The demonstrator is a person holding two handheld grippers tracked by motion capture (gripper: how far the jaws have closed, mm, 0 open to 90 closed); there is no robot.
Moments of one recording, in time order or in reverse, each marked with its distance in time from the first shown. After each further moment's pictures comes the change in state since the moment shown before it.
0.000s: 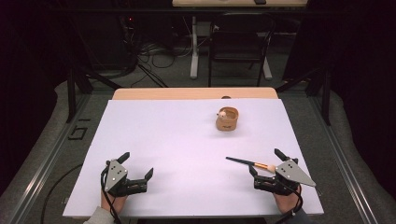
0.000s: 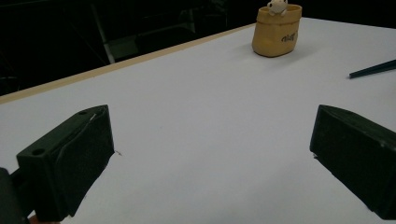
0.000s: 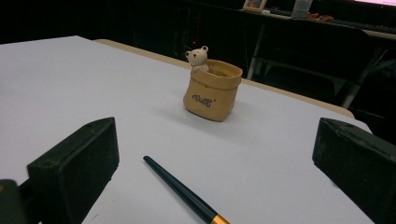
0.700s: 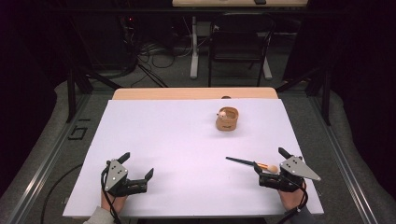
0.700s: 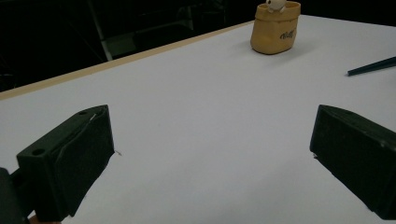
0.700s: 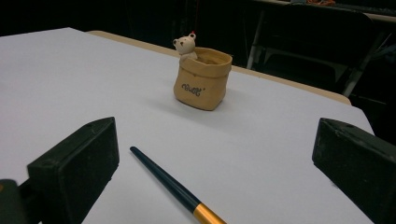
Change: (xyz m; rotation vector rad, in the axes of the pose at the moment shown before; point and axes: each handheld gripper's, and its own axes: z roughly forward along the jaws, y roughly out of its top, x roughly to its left) left arm 0.000 0.000 0.001 0.013 -0.010 -0.003; right arm -0.019 -0.002 0.002 0.050 0.002 0.023
